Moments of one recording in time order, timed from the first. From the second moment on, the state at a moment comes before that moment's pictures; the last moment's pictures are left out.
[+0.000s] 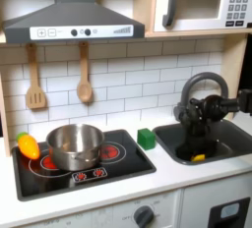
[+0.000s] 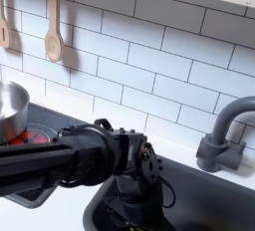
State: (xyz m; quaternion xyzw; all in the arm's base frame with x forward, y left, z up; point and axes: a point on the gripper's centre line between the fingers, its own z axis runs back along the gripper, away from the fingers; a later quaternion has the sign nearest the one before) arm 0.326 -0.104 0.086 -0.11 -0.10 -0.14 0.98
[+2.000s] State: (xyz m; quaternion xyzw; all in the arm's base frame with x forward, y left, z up) arm 0.317 -0.107 0.114 -0.12 -0.13 -0.17 0.97
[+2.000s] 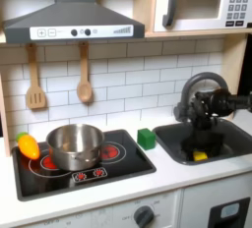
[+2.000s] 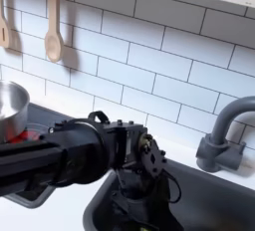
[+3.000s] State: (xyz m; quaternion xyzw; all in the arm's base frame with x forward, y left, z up) arm 0.338 -0.069 0.168 -0.13 -0.18 -0.12 0.97
